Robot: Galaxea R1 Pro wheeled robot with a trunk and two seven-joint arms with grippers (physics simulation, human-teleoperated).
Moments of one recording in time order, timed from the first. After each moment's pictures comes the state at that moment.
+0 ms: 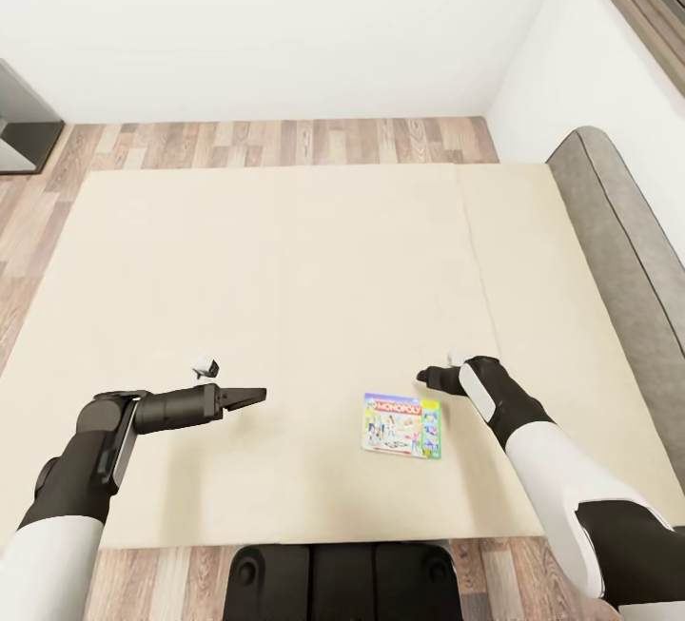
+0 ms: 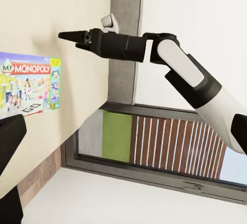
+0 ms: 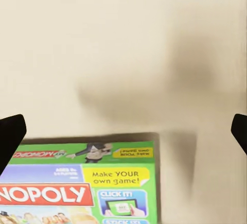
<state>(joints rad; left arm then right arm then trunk) -0.64 0.14 0.24 -1.13 -0.08 1.01 -1.56 -0.97 -0.04 0.07 -0.54 -0.33 0.65 -0.09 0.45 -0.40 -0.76</state>
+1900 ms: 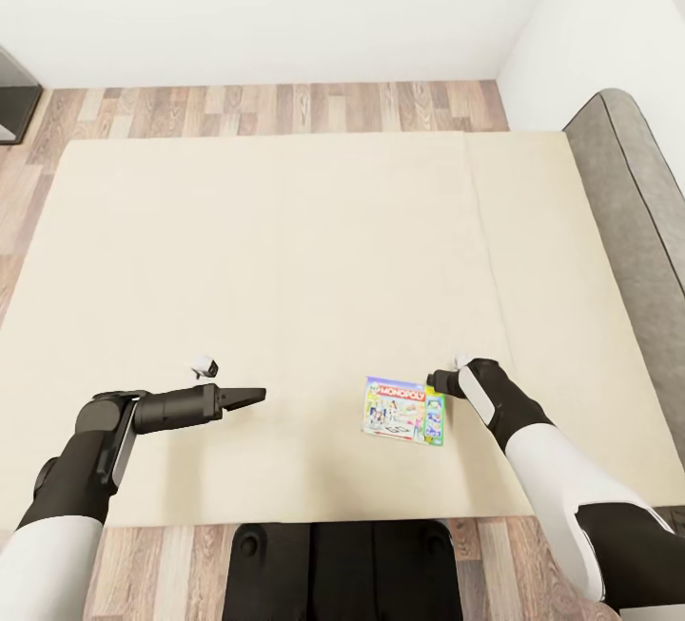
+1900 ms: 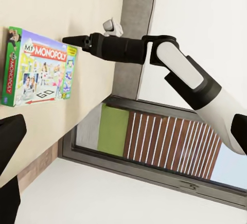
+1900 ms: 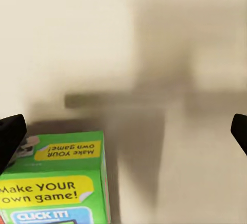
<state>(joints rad) -0.64 0.14 0.24 -1.13 -0.08 1.01 -1.56 -0.97 -0.04 0.07 -0.54 -0.32 0.64 -0.20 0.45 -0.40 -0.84</state>
